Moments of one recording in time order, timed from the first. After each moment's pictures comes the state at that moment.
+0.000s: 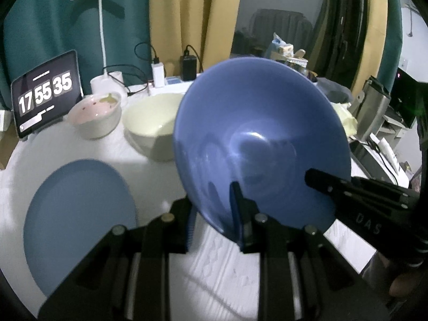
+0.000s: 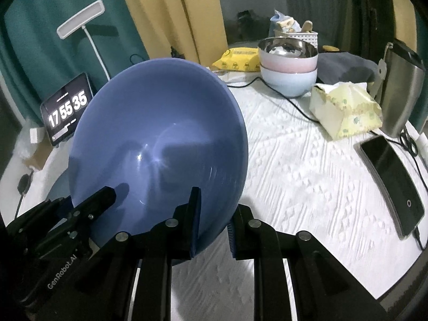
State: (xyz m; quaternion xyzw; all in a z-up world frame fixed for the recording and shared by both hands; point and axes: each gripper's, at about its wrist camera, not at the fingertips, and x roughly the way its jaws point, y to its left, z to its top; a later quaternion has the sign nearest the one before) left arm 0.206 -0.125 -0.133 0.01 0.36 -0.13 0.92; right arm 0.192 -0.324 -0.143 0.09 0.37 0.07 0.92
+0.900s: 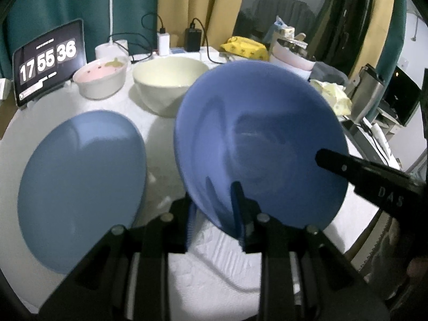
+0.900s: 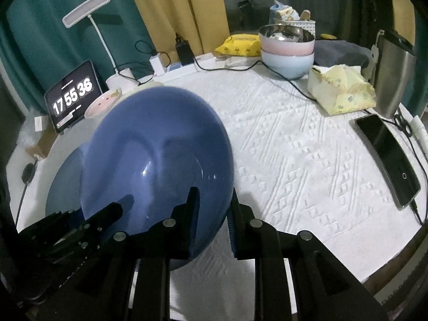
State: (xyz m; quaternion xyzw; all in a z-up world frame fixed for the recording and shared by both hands) left arm 0.177 -0.103 -0.151 -0.02 0.41 -0.15 0.90; right arm 0.160 -0.316 -0.144 0.09 0.40 0.07 0.91
